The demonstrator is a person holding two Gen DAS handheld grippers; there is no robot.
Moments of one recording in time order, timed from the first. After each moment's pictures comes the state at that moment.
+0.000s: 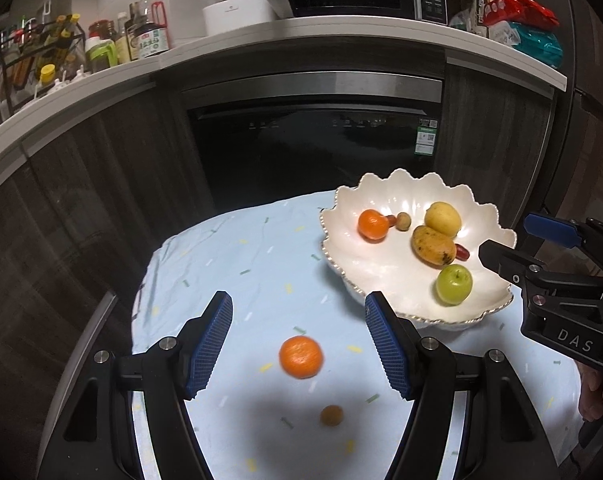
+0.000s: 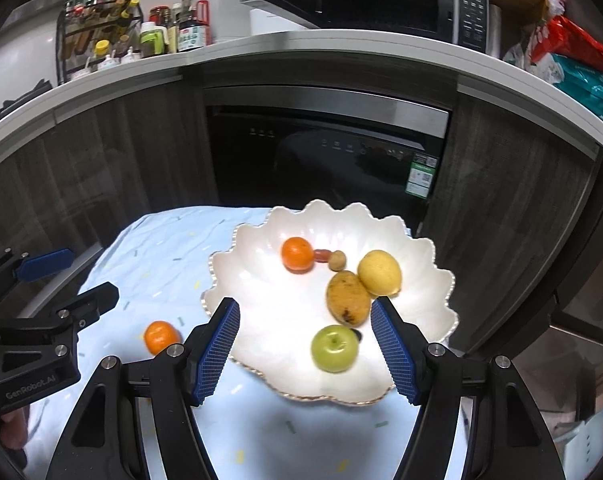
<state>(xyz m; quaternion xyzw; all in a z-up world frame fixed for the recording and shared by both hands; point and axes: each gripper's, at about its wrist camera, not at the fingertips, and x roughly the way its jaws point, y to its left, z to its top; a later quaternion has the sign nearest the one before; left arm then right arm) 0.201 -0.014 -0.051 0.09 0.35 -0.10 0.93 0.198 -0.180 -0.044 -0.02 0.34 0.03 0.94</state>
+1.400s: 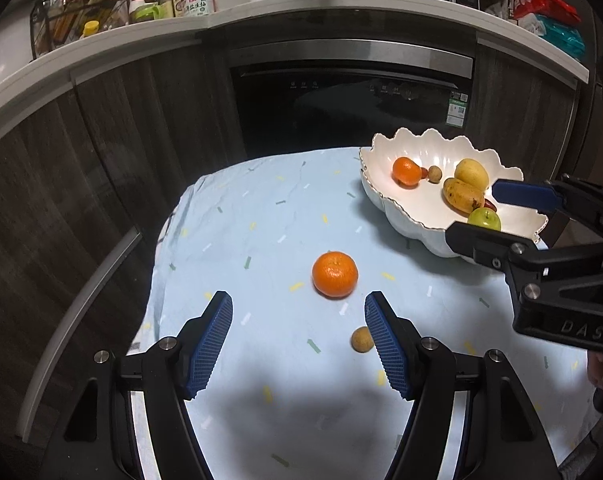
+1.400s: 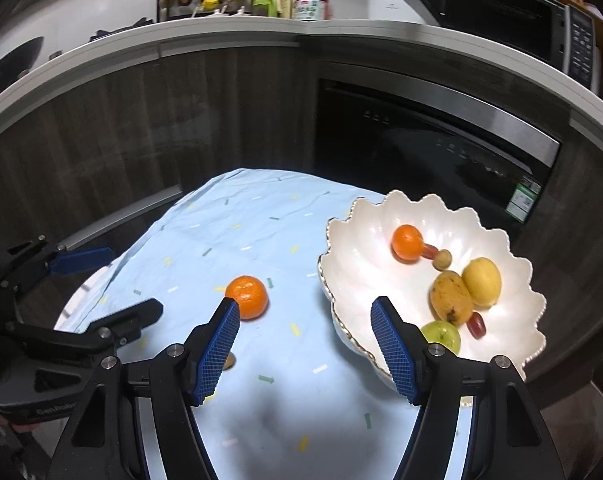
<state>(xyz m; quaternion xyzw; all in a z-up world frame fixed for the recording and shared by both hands) 0.151 0.014 -0.101 0.06 0.38 -0.04 0.92 0.190 -0.124 -0.076 -0.09 0.35 0.19 0.91</state>
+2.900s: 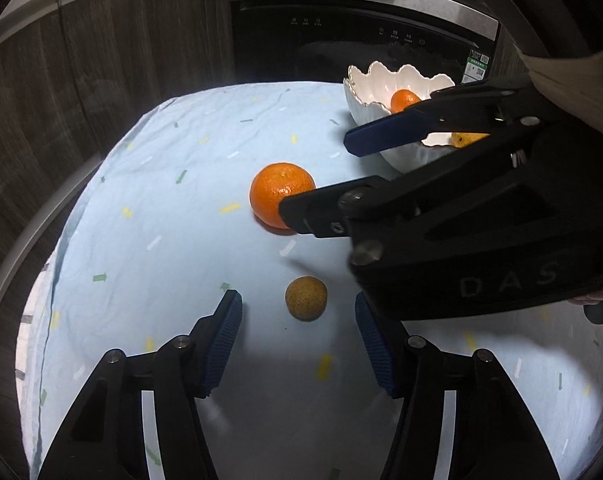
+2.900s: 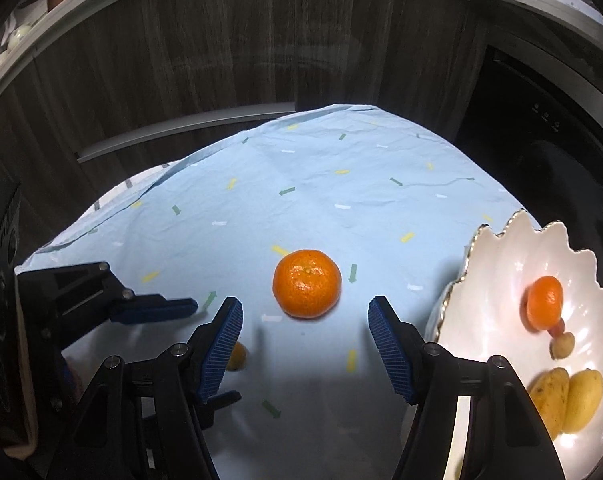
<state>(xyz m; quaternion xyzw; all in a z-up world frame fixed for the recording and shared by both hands) 0.168 -0.029 -0.186 0.00 0.44 -0.02 0.90 0.259 -0.069 -0.142 -0.22 0.41 0.41 0.79</state>
